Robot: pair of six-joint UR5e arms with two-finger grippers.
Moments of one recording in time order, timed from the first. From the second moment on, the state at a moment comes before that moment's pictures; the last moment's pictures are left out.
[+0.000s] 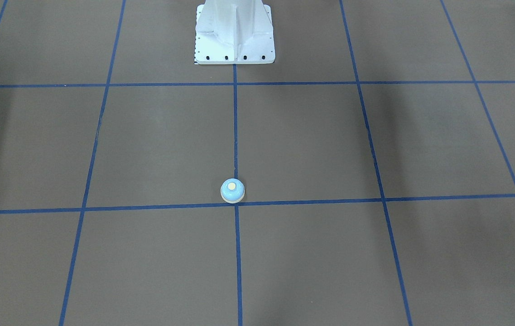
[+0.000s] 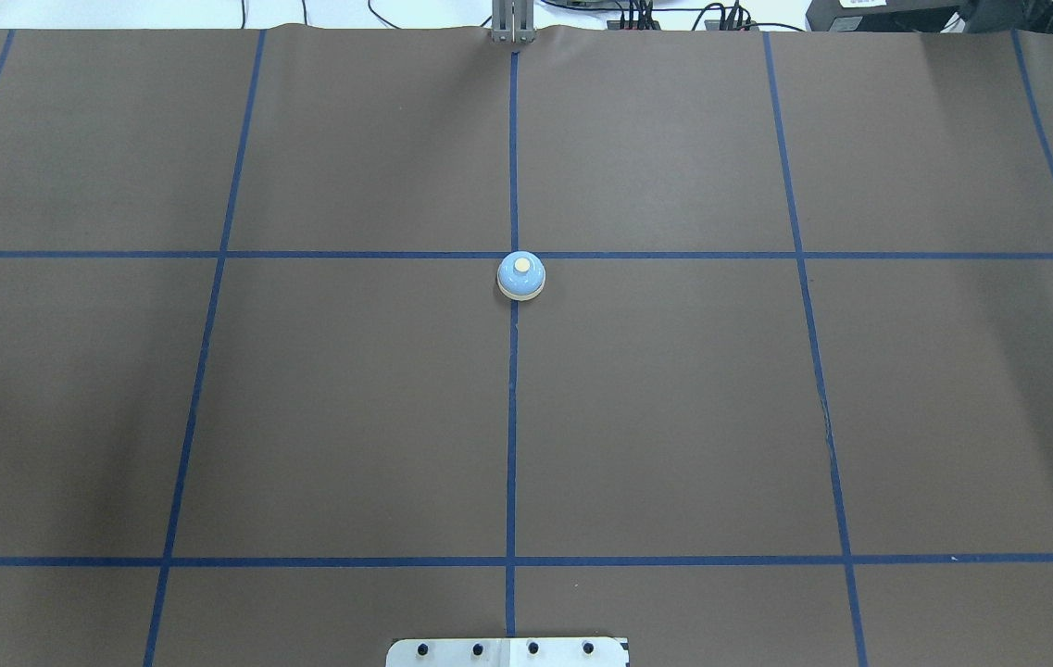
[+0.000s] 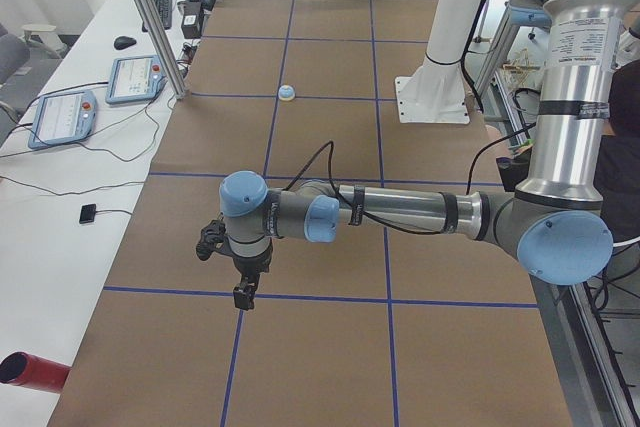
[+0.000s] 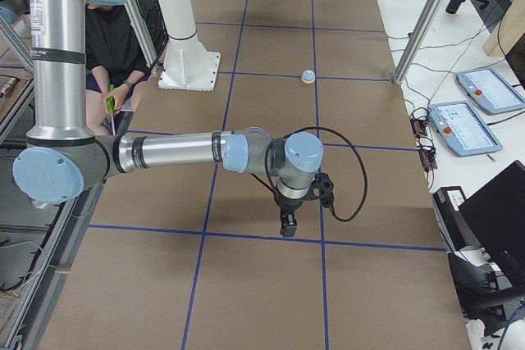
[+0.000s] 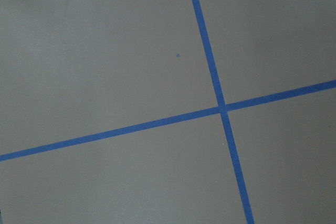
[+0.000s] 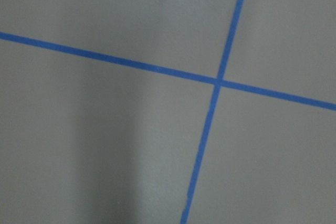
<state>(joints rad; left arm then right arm) -1.54 -1.61 -1.58 -1.62 -2.19 0.11 1.55 -1.63 1.73 -1.78 2.28 -0.19</state>
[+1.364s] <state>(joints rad) -1.56 -1.48 -1.70 -1.63 -2.30 0.10 1.55 -1.63 1.71 -1.77 2.33 -0.18</state>
